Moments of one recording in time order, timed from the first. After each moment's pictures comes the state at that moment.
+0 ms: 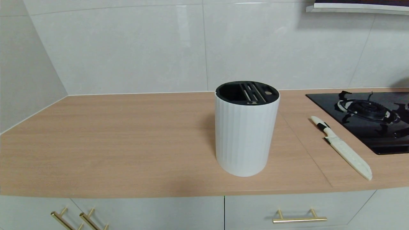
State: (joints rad) left arm 0.00 0.00 0.00 0.00 0.03 -0.01; right arm 0.00 0.00 0.00 0.00 -0.04 0.02
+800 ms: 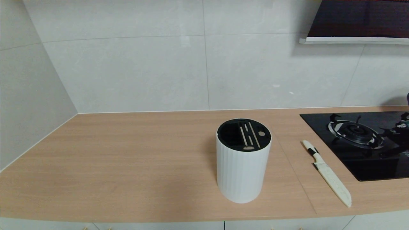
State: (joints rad) left arm 0.00 0.00 0.00 0.00 0.03 -0.01; right arm 0.00 0.00 0.00 0.00 -0.04 0.02
